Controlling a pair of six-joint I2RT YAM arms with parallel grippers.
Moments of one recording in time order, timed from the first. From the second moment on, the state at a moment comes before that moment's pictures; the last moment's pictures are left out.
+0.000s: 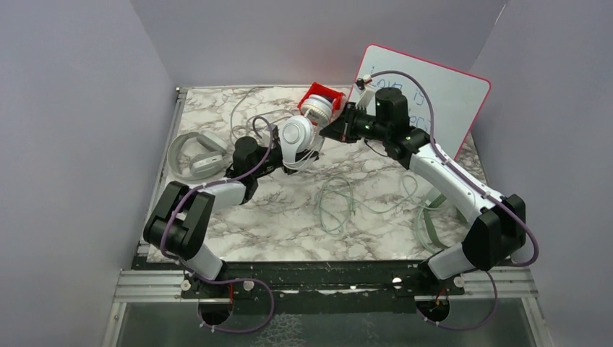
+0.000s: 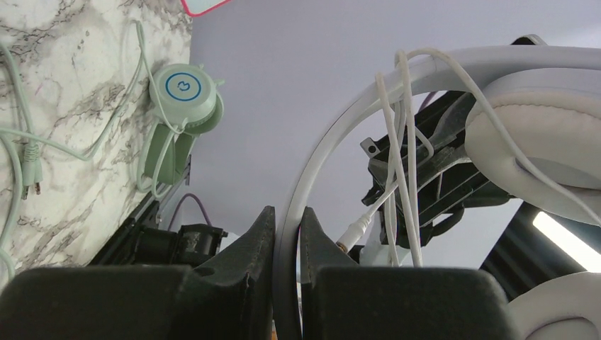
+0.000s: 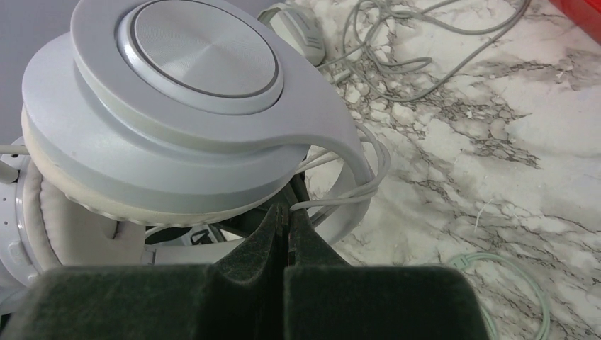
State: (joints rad) left arm -0.38 1.55 0.67 0.86 0.74 -1.75; right arm 0.51 1.47 1.28 -0.12 -0.48 0.58
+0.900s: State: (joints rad) left arm -0.41 2.14 0.71 1.52 0.75 -2.08; right arm 0.52 1.74 1.40 -0.29 -0.33 0.55
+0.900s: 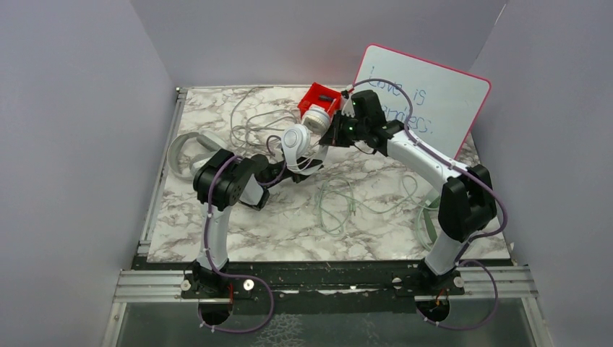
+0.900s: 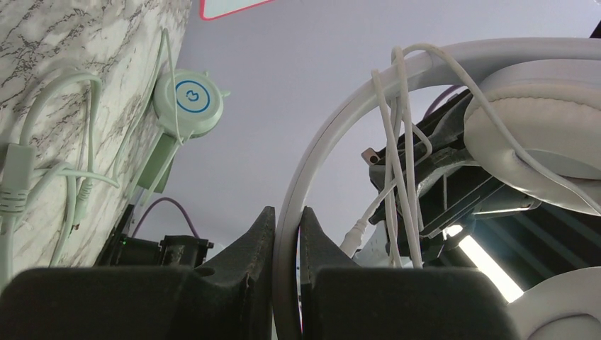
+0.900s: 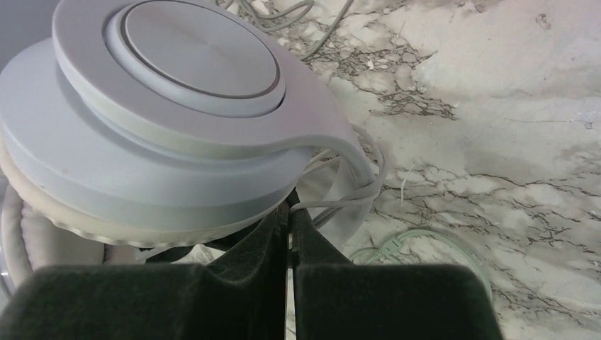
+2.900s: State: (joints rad) left arm -0.34 1.80 0.77 0.78 0.80 -1.55; right arm 0.32 1.96 0.95 0.62 -0.91 0.50
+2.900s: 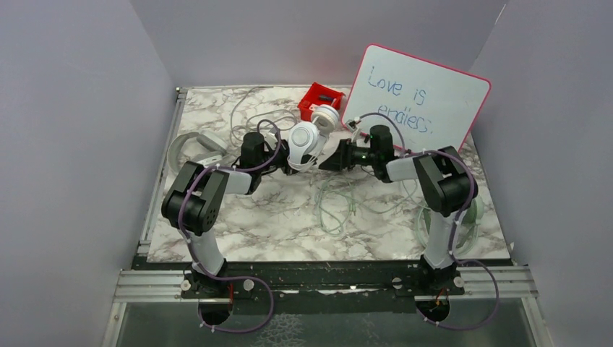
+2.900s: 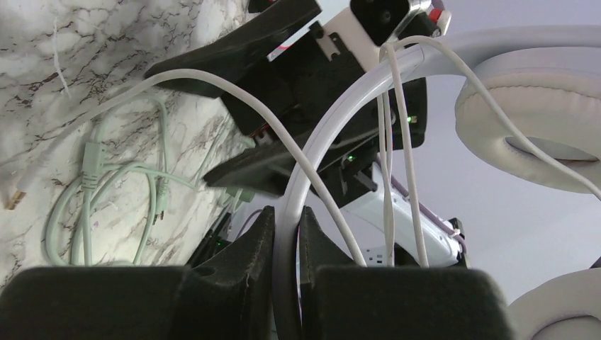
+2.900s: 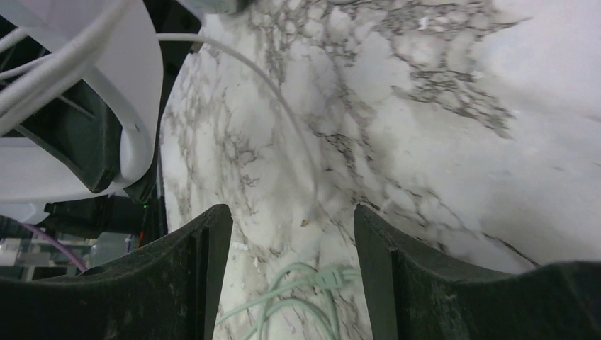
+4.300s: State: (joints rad) left arm -0.34 1.69 0.77 0.60 0.79 -1.42; right arm 0.23 2.17 1.05 1.10 -0.98 0.81
